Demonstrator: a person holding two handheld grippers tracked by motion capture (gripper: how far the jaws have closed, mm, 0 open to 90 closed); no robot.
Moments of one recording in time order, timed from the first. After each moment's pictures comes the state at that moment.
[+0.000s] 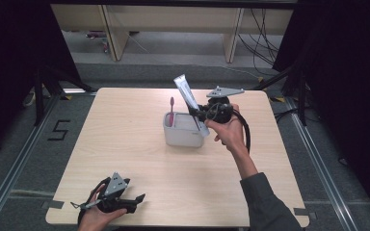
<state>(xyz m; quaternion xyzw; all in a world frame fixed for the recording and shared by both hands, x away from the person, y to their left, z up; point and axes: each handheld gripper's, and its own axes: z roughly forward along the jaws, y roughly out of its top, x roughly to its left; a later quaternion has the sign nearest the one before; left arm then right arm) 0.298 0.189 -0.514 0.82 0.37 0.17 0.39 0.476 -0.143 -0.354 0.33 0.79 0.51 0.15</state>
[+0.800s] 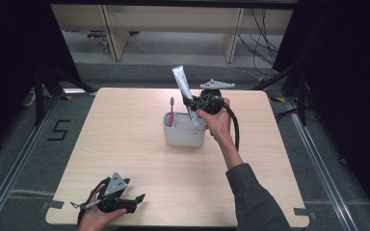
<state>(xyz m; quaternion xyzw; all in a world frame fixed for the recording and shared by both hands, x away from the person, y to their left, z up) 0.297 0.188 -0.514 0.82 0.37 0.16 0.40 0.514 -0.122 -0.368 0.37 0.75 0.53 0.15</state>
